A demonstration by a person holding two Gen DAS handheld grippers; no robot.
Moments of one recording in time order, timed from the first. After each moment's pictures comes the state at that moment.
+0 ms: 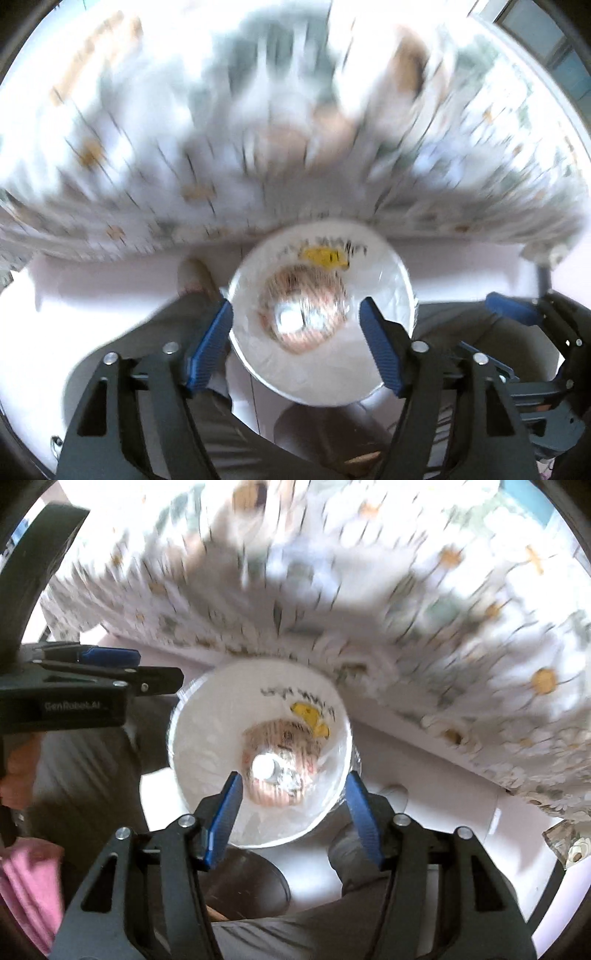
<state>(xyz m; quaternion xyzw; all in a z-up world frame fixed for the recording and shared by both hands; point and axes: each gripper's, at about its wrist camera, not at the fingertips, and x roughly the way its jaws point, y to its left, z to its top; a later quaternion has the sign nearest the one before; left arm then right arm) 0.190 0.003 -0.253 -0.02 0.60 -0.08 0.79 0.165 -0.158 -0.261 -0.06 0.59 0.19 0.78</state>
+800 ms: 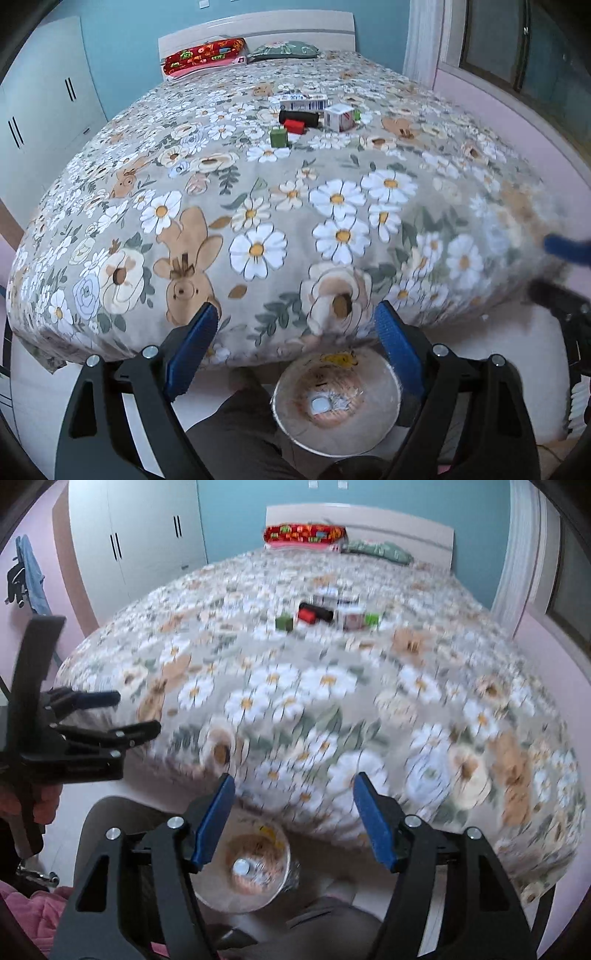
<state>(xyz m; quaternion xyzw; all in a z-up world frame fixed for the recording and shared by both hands) 0.212 -0.013 -0.078 0.04 0.45 -0.06 0.89 0.195 -0.213 -0.060 -0.06 0.41 0.16 0.90</state>
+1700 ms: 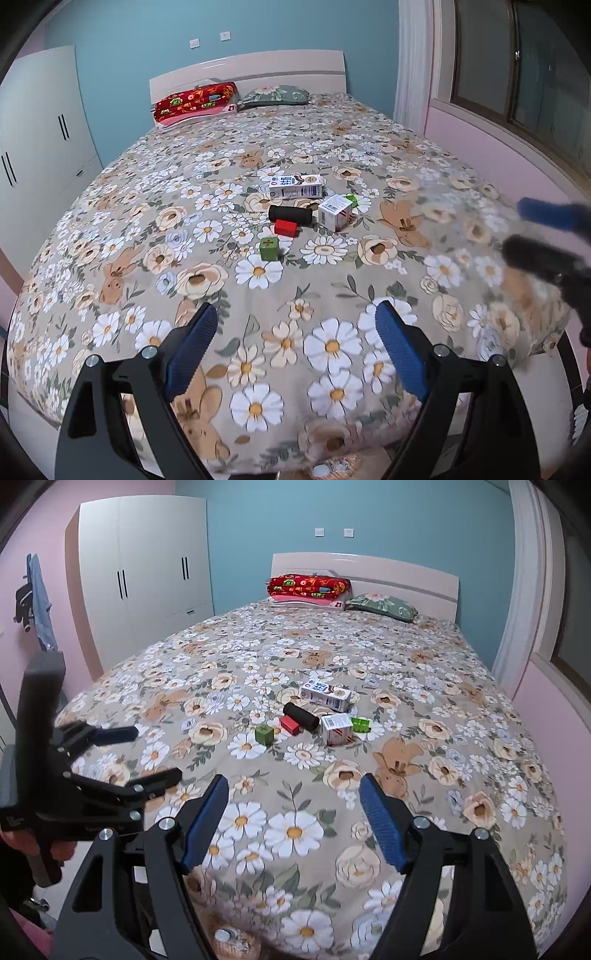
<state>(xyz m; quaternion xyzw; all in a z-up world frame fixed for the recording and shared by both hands) 0.332 -0.042 -0.007 0.06 0.38 -0.08 0.92 0.341 -0.220 0.029 -0.05 0.34 0.19 0.92</state>
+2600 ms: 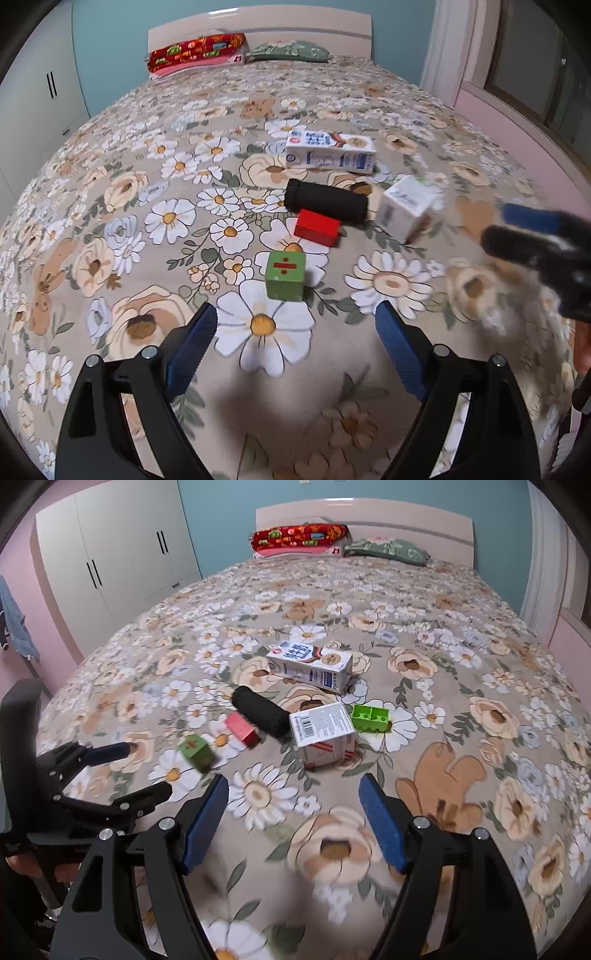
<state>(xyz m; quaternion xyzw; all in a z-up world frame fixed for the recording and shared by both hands) 0.515 -0.025 -0.123 0.01 0.45 -0.07 0.89 0.567 -0.209 -0.102 -0.02 0.43 0.19 0.88</state>
